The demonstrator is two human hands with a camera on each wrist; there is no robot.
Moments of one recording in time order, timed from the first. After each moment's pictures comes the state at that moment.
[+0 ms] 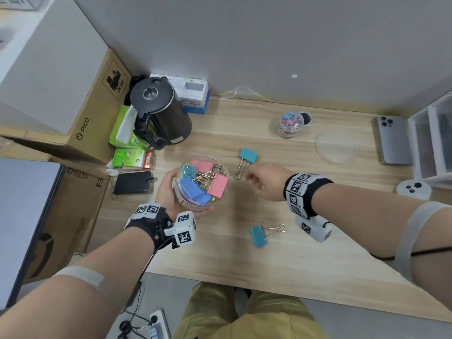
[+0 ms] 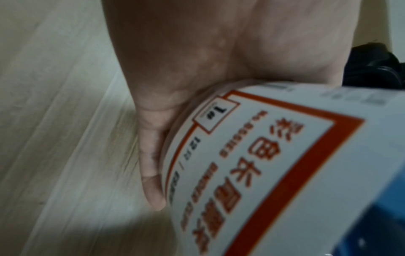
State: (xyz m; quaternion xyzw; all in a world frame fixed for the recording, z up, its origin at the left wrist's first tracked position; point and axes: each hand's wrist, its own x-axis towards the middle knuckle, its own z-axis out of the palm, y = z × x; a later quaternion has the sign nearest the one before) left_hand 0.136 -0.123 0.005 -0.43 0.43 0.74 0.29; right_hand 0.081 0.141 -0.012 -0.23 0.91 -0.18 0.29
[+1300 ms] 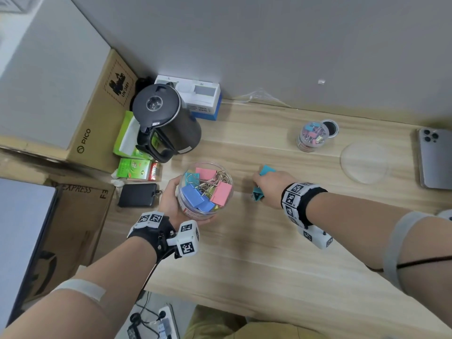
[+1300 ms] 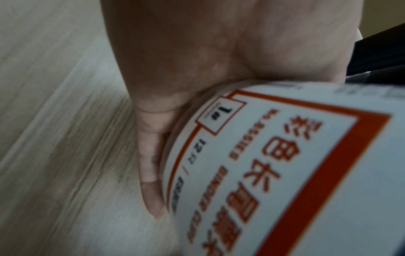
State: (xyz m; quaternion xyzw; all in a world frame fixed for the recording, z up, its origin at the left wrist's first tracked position) left_hand 0.094 -0.137 -0.022 -0.48 0.40 0.73 0.29; right_hand 0.027 0.117 -0.064 -0.27 0.90 0.01 0.33
